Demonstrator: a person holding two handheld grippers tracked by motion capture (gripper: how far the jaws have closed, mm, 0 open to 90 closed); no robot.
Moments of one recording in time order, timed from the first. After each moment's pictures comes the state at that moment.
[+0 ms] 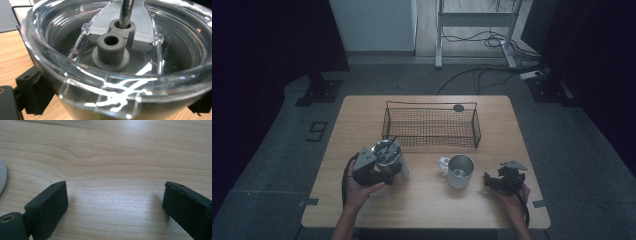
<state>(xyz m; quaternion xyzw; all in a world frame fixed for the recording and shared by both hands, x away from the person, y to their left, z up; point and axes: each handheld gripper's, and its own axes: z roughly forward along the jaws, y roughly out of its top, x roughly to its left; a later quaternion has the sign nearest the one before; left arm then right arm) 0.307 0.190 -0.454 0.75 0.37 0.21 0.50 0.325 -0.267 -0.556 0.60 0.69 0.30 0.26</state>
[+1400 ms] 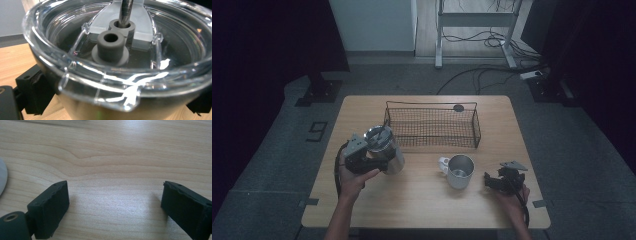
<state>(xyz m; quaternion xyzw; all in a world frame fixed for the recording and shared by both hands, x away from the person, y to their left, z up) 0.322 0.200 -0.412 0.73 0.40 0.22 0.52 0.324 -0.266 -0.556 0.60 0.69 0.30 0.26</state>
